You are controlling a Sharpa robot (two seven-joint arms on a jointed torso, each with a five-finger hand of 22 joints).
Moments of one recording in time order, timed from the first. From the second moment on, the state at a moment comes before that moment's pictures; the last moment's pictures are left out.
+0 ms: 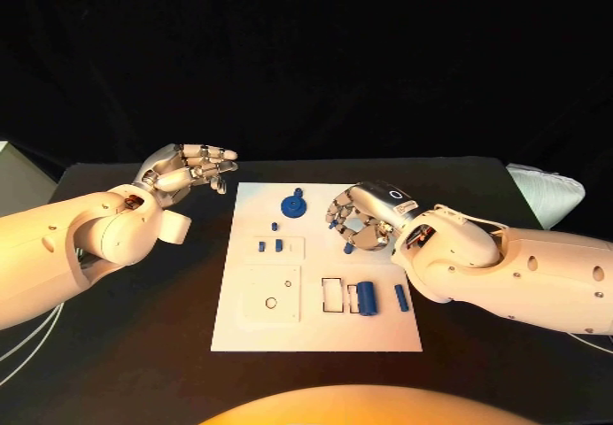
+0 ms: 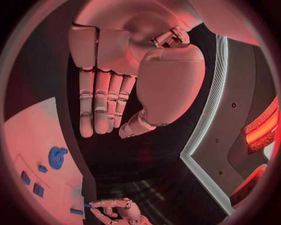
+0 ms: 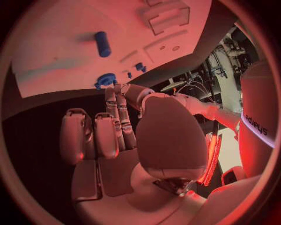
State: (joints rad) left arm 1.20 -0.91 -0.04 1.43 -0.17 -0.13 0.38; left_hand 1.32 -0.18 0.58 -0.03 0.19 0.93 0.18 0.21 0.30 1.00 0.12 0.40 0.17 1.03 0.05 1.16 0.46 0.18 0.89 0.14 1.04 0.64; right arm 1.19 -0.88 -0.17 1.78 -1.63 -0.57 -0.27; right_hand 1.35 -0.20 0.68 -0.02 0.30 1.10 0.12 0.28 0.31 1.31 0.08 0.08 0.09 1.46 -0.02 1.34 1.22 0.08 1.43 0.07 1.33 1.31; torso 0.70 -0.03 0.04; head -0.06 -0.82
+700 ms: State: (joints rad) left arm 1.20 -0.90 -0.04 1.44 -0.17 -0.13 0.38; left_hand 1.32 -0.18 0.58 -0.03 0.19 0.93 0.18 0.21 0.30 1.00 0.12 0.40 0.17 1.03 0.05 1.16 0.46 0.18 0.89 0.14 1.04 0.64; right arm 1.10 -0.71 -0.19 1.74 -1.67 -0.55 -0.24; right_hand 1.35 -0.20 0.68 -0.02 0.30 1.10 0.12 0.28 0.31 1.31 0.08 0.08 0.09 1.47 -0.02 1.34 1.22 0.08 1.43 0.07 1.33 1.31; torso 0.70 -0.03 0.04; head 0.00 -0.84
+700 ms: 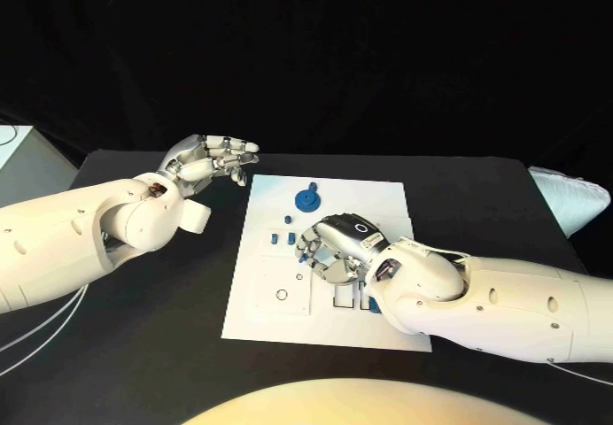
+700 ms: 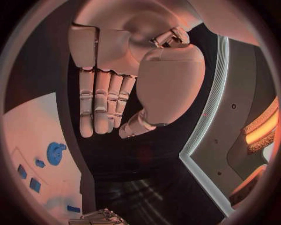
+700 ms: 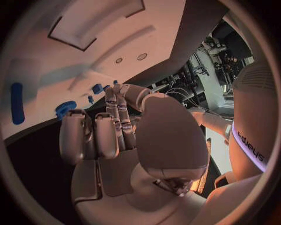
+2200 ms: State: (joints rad) left arm 1.19 -0.91 -0.04 1.44 -0.16 -0.13 0.37; left_hand 1.32 -0.18 0.58 -0.03 0.19 0.92 0.19 0.21 0.30 1.00 0.12 0.40 0.17 1.03 0.05 1.16 0.46 0.18 0.89 0.15 1.03 0.64; right arm 1.07 -0.69 -0.19 1.73 -1.72 -0.47 -0.27; right_hand 1.35 -0.20 0.68 -0.02 0.31 1.10 0.12 0.28 0.31 1.31 0.07 0.07 0.09 1.47 -0.02 1.34 1.21 0.08 1.44 0.07 1.34 1.31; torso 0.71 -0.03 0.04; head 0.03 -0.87
